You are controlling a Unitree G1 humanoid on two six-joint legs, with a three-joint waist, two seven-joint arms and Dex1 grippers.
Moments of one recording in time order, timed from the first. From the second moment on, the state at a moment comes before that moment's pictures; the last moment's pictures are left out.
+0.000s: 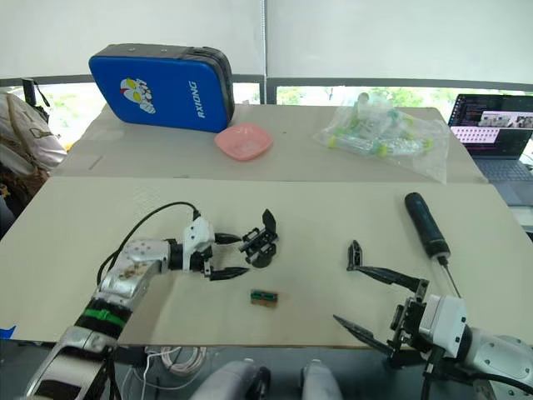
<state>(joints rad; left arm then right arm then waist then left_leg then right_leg) -0.56 0.46 -0.20 0.49 -0.19 -0.04 -1.25 0.42 -0.63 -0.33 -0.47 0.53 -0.24 1.10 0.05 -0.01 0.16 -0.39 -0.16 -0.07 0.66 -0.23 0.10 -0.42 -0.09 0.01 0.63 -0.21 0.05</state>
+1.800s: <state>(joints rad) -0.35 0.27 -0.22 0.10 -0.05 0.20 -0.88 0.49 -0.62 -0.33 -0.54 0.45 -0.23 1.00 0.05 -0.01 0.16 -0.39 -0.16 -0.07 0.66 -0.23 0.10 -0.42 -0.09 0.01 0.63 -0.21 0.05</state>
